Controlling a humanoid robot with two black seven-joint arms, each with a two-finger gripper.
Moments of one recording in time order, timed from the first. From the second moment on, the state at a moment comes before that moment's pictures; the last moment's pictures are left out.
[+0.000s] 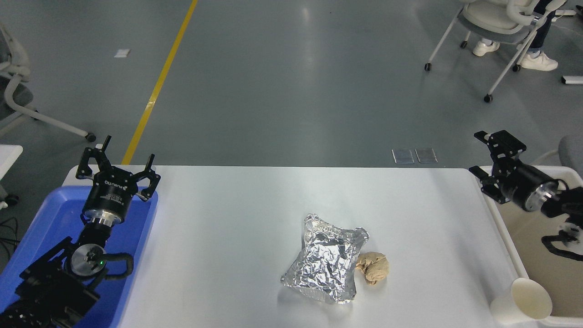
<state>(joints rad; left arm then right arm) -0.53 0.27 -0.95 -0.46 -0.10 -0.70 -0.39 1.19 -0.80 -0.73 0.91 0.08 0.20 0.56</state>
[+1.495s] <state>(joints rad) -0.53 0.27 -0.95 -0.46 -0.10 -0.70 -0.39 2.38 -0.44 -1.38 1.44 -0.15 0.78 -0.02</state>
